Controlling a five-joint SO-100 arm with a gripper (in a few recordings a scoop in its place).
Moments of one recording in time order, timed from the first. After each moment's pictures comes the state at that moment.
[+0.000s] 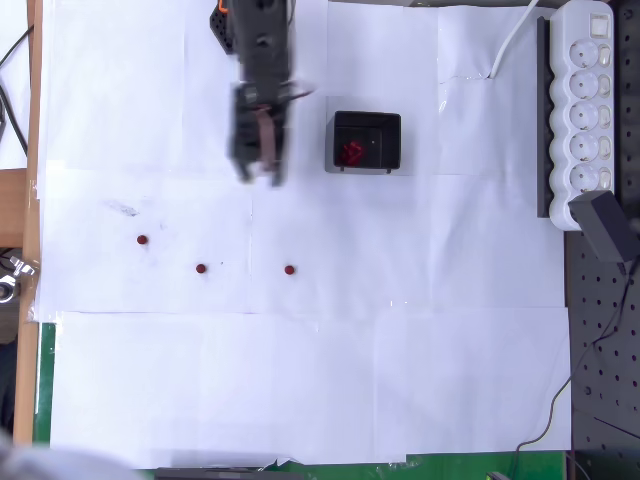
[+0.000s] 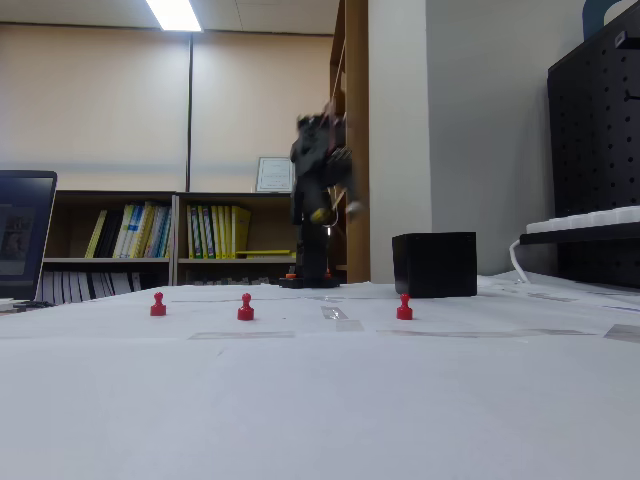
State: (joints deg) arm 11.7 61.9 46.7 36.1 -91.9
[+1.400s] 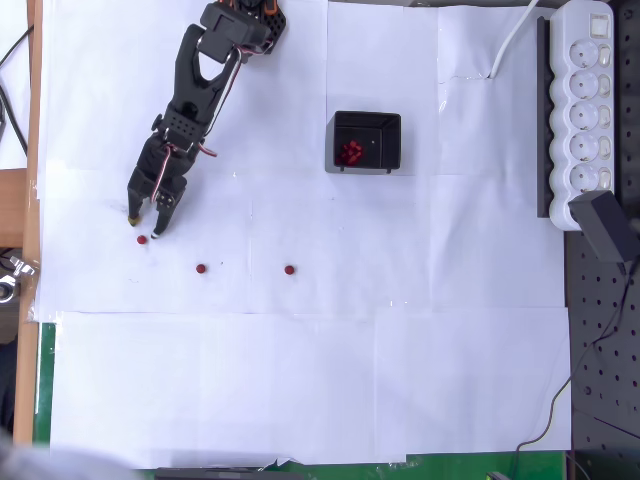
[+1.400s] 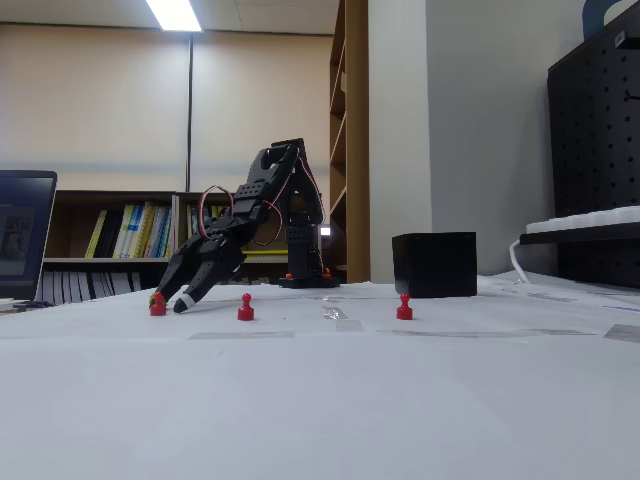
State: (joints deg) arm 27.4 113.9 67.3 -11.8 -90.6
